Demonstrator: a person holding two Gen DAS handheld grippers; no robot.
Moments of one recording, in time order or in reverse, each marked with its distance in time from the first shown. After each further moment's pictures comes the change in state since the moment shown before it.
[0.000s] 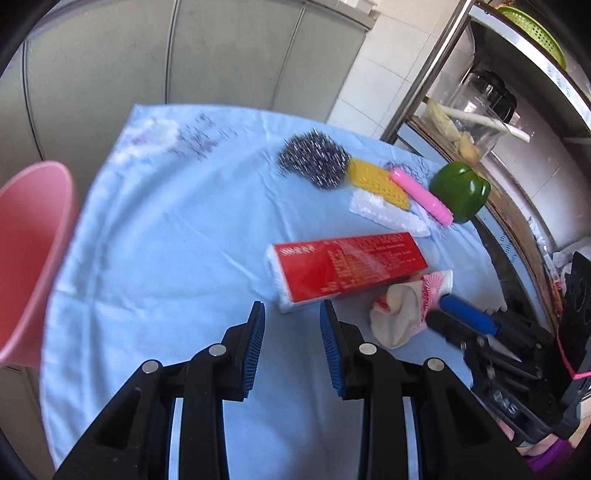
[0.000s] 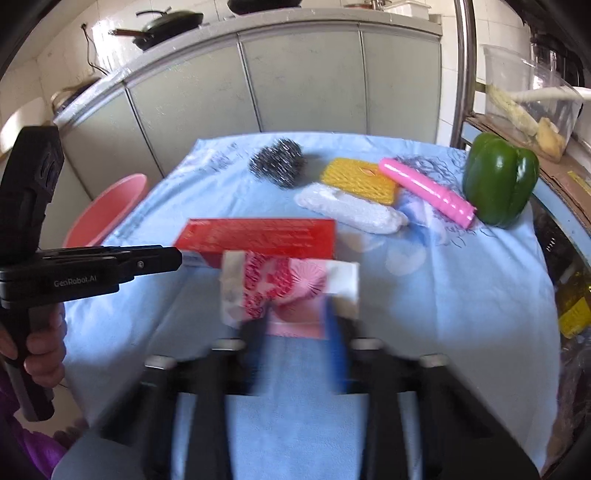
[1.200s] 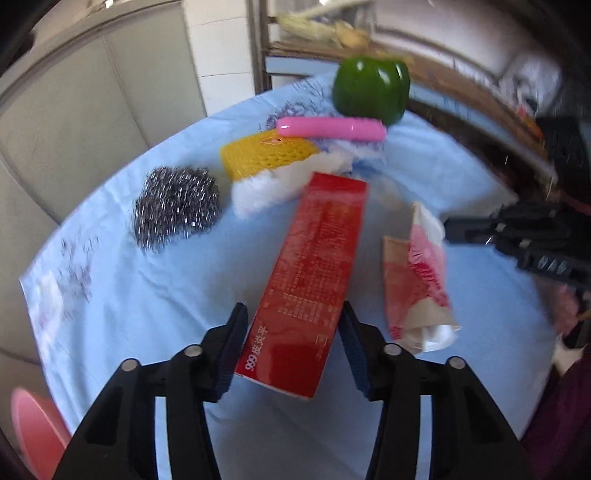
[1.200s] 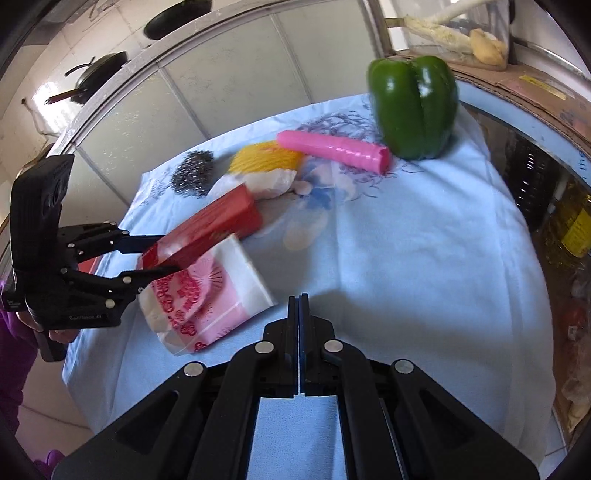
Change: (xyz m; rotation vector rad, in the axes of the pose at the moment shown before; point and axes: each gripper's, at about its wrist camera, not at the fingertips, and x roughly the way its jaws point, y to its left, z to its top) left arm 0.050 -0.057 0.041 0.629 0.165 -0.076; right arm 0.001 -0.080 -0.010 0.281 0.037 0.047
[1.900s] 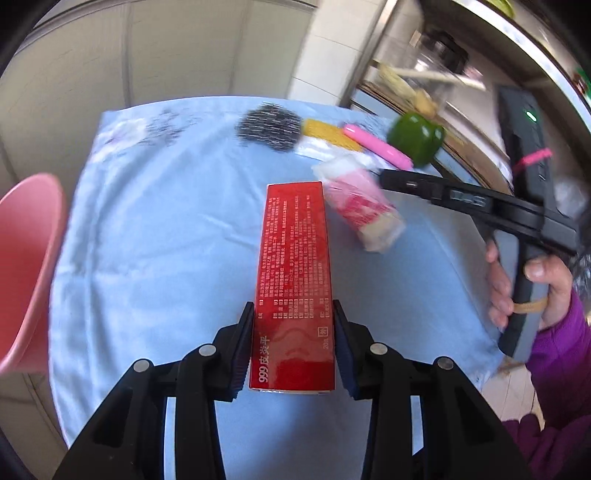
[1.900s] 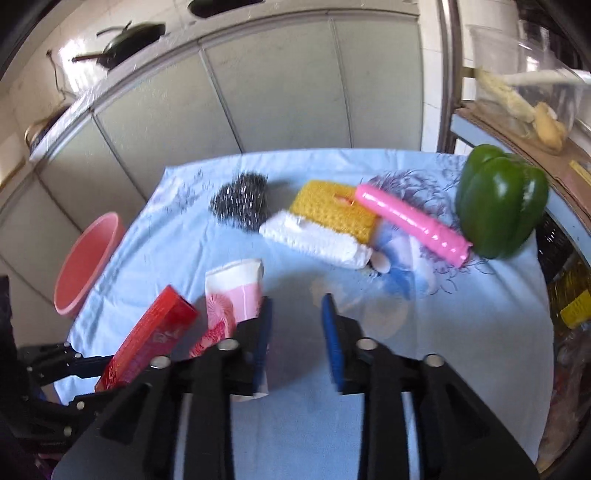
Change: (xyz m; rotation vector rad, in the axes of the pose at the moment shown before) left arm -0.068 -0.009 -0.106 -0.471 -0.134 0.032; right arm 0.015 0.066 0.047 -0.154 -0.021 -0.025
